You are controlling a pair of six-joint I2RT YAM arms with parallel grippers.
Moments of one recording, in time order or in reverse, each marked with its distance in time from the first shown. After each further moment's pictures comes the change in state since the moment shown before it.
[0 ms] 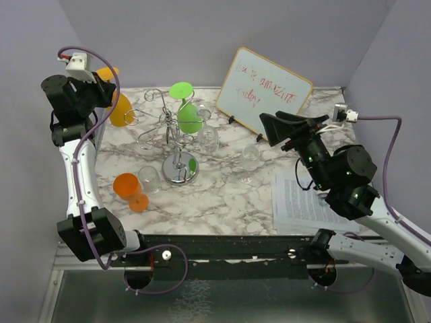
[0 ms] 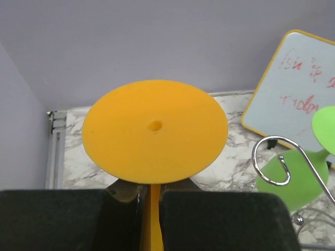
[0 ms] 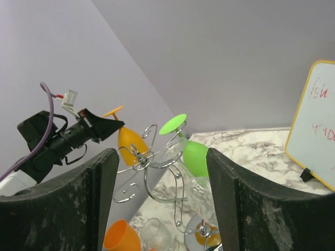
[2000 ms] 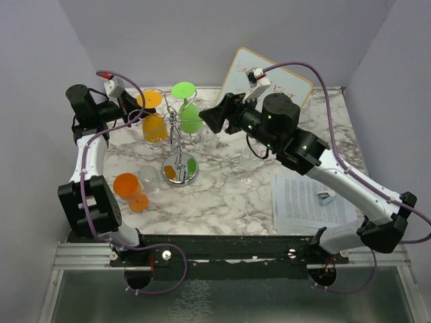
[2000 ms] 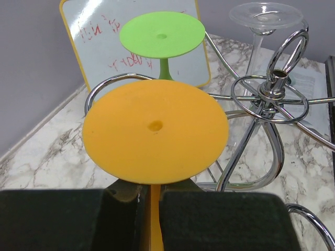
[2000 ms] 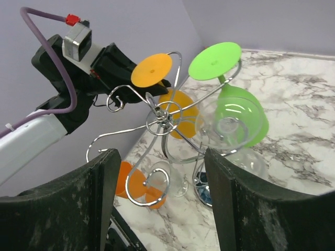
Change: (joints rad) left arm -0.026 0.192 -0.217 0.522 0.959 0.018; right arm 0.000 0.534 0.496 -0.388 -0.250 0.088
